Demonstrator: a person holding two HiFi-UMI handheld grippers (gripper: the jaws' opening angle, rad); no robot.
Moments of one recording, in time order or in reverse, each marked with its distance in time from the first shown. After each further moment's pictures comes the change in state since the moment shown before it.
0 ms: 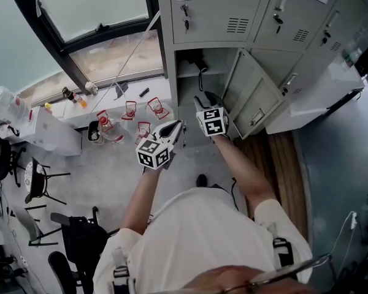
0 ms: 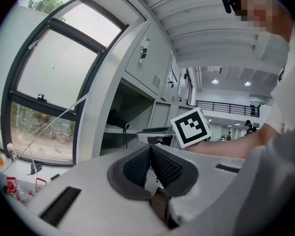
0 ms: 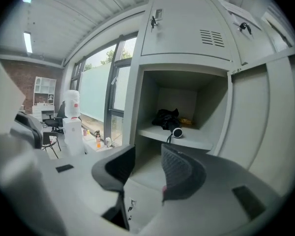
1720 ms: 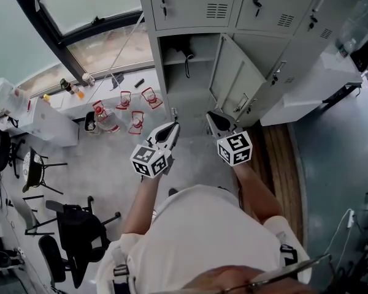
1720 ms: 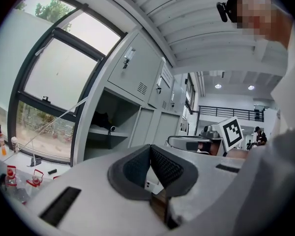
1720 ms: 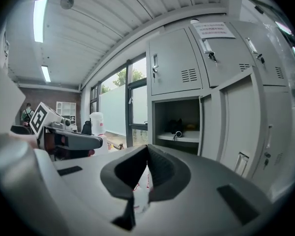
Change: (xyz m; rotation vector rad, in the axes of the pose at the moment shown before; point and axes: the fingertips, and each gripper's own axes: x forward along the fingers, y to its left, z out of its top) left arm -0.026 -0.110 0.007 -0.031 -0.067 0.039; right arm -0.206 0.002 -0.008 0.102 -0.143 0.236
